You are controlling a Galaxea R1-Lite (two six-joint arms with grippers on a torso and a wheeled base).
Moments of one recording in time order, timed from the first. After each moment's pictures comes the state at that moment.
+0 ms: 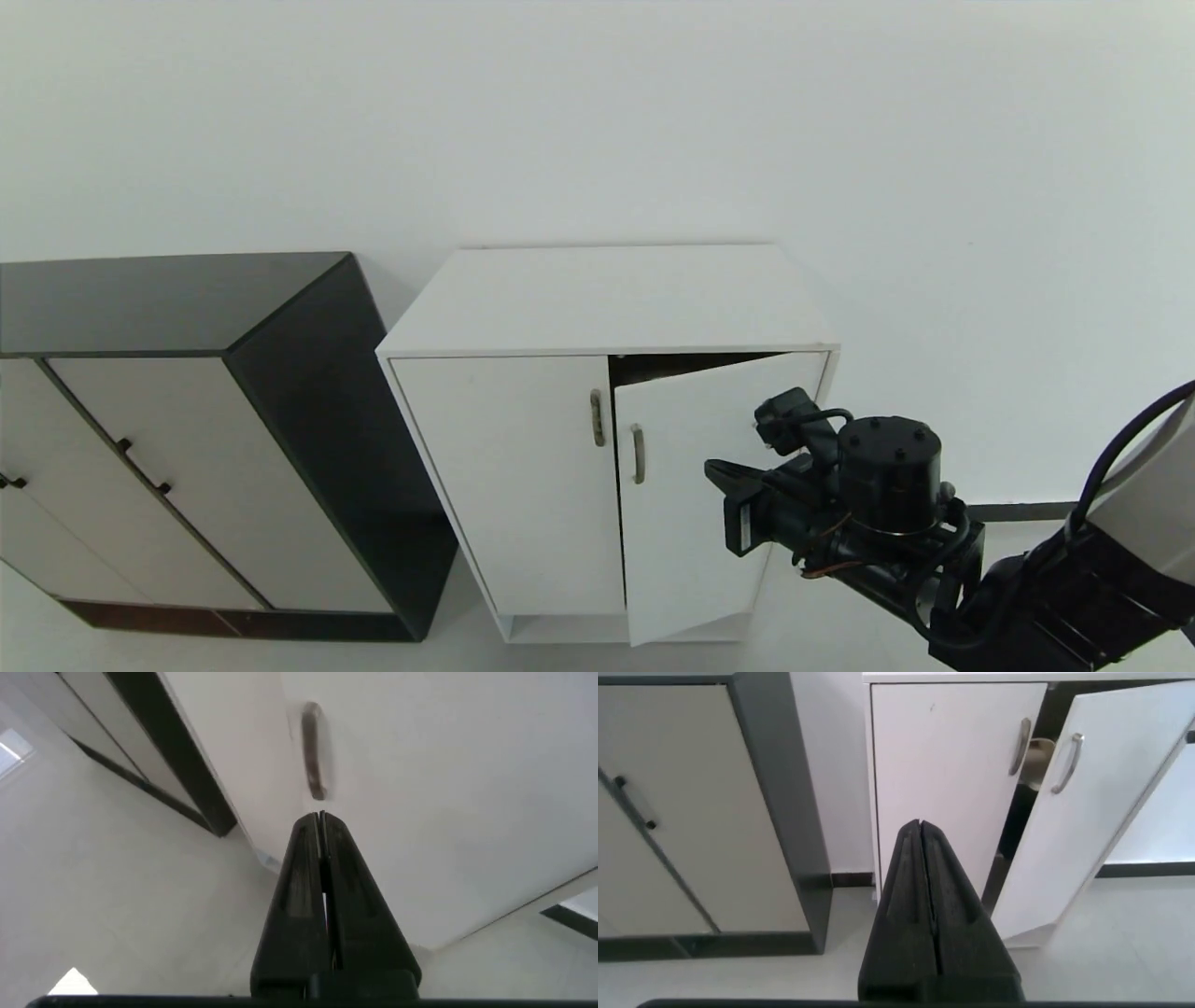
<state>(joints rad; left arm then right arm) 0.00 0.00 0.00 0.00 0.01 0.00 0.72 1.99 -0.64 -1.15 -0.07 0.09</state>
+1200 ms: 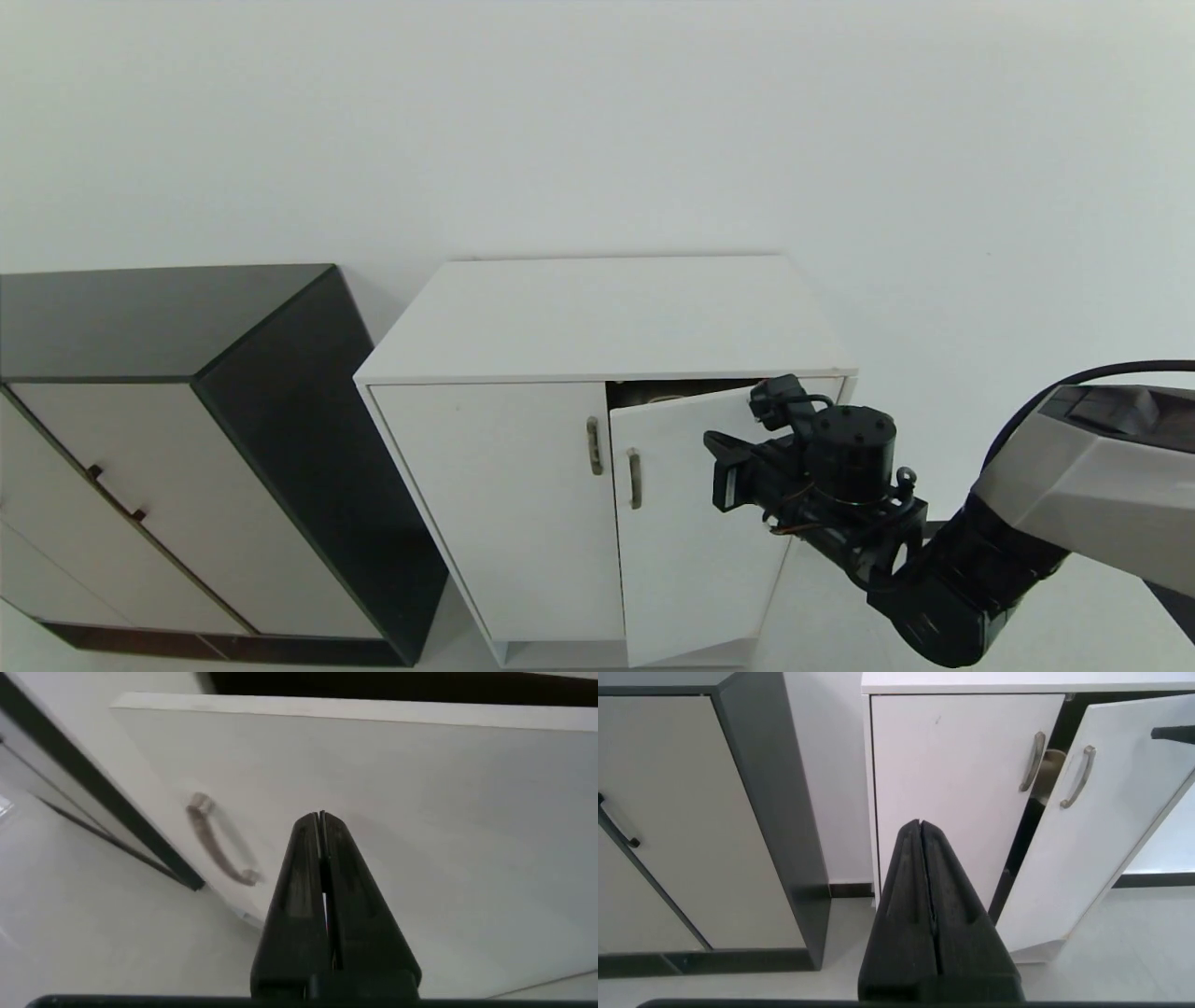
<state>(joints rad) 0.00 0.00 0.00 0.00 0.01 0.00 0.63 2.16 -0.78 -1.26 -0.09 0.13</state>
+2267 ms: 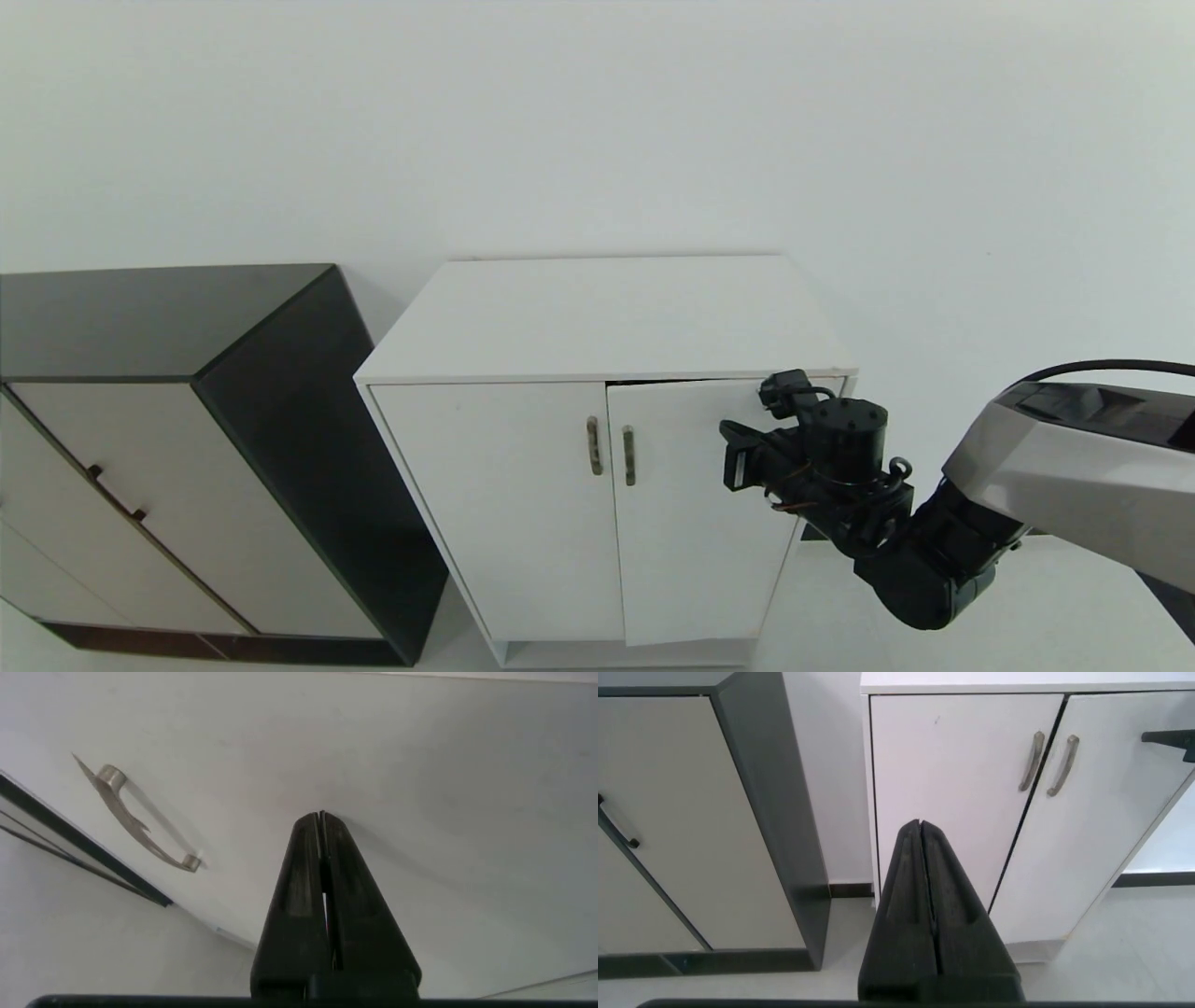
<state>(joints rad) 0.00 0.00 0.00 0.00 0.01 0.00 0.55 2.26 -0.88 -1.26 -0.09 0.13</state>
